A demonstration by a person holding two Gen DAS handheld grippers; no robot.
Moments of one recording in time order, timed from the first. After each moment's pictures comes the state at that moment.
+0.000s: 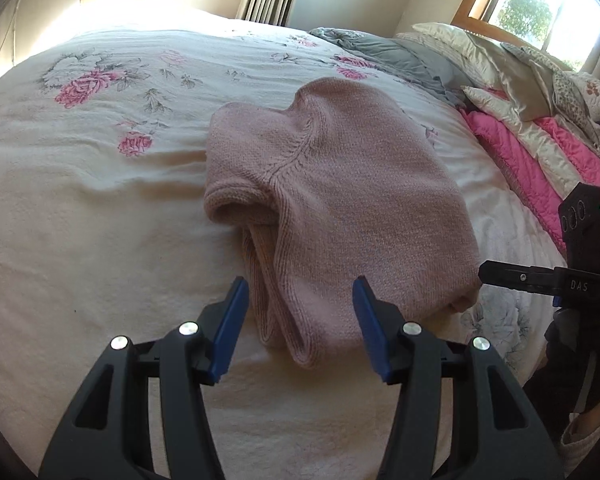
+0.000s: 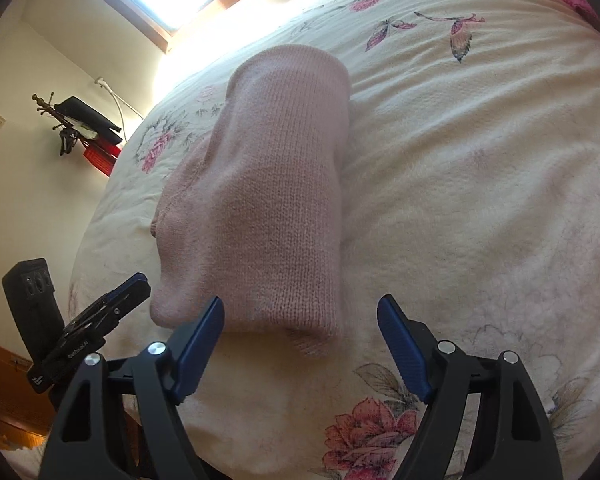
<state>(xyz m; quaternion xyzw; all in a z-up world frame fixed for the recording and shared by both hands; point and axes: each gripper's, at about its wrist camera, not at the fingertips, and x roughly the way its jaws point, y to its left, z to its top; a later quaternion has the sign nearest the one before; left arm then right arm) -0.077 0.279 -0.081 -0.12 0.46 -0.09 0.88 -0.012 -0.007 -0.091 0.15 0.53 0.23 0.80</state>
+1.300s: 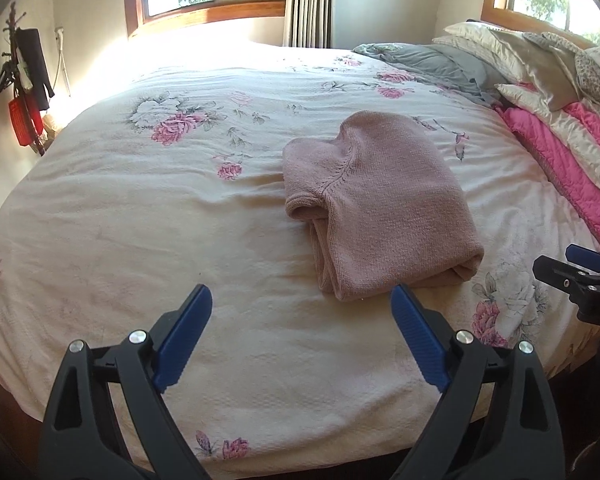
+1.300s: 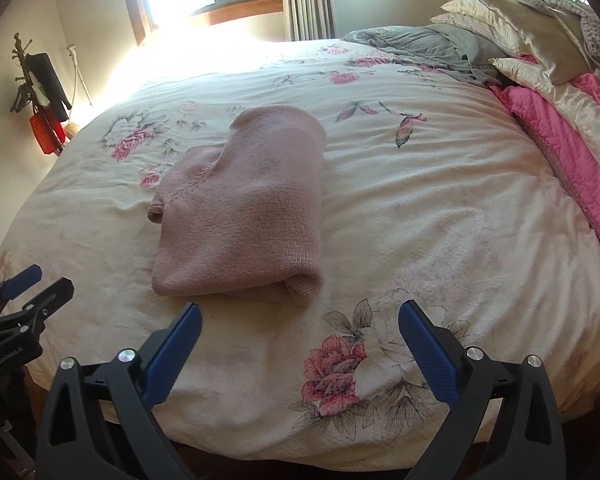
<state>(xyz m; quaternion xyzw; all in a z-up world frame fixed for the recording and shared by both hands) -0.164 0.274 0.012 -0.04 0.44 0.03 0.90 -0.117 0.022 0.007 0.00 0.46 0.10 0.88</state>
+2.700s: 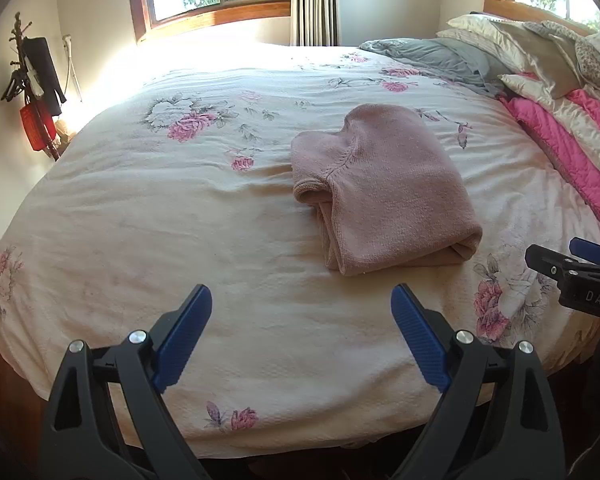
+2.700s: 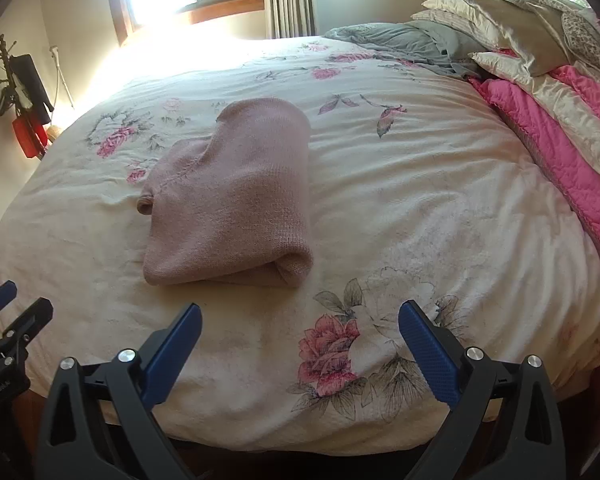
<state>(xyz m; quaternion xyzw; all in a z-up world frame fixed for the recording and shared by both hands) -0.191 0.262 0.021 -0.02 0.44 0.05 0.89 -0.128 0.022 0.003 -0.01 0.46 0.06 0.88</state>
